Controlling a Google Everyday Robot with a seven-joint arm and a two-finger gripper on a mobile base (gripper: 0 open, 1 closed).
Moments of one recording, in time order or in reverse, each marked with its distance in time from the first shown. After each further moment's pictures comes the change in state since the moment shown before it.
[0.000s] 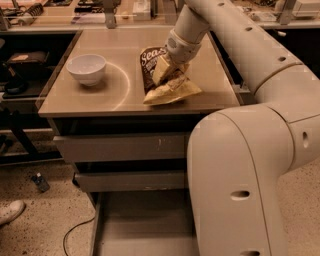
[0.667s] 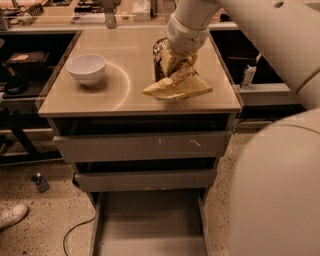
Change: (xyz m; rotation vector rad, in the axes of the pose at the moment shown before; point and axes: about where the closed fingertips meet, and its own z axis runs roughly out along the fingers) arm 0.032 0.039 -0.065 0.162 -0.048 0.182
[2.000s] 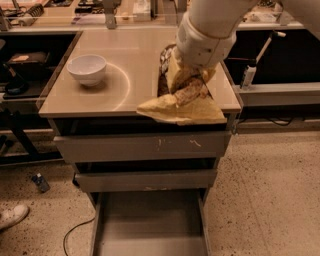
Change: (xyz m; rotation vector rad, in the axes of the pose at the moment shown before) arm 0.109 0.051 -0.068 0.059 -0.034 0.149
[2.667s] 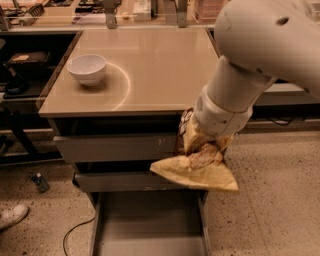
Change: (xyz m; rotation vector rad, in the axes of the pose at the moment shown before) arm 0.125 -0.024 0.063 -0.001 0.197 0.211
